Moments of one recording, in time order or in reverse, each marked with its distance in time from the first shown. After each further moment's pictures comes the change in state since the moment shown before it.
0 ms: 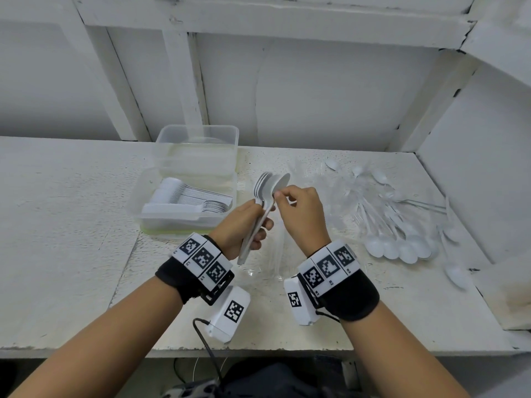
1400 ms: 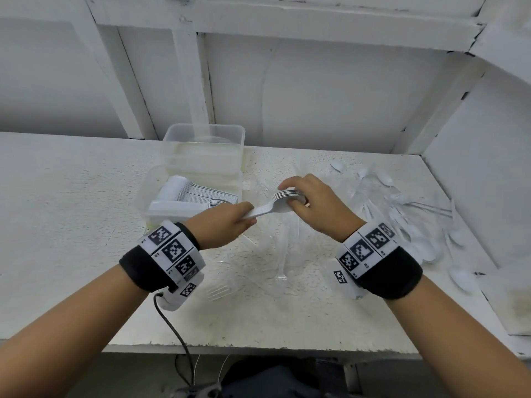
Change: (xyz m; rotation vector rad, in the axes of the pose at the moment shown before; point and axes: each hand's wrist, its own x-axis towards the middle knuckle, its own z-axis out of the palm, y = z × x) left_hand -0.013 0.014 -0.046 1.323 -0.032 0.259; right_hand 0.022 0.005 -0.036 -0.262 -0.332 -0.356
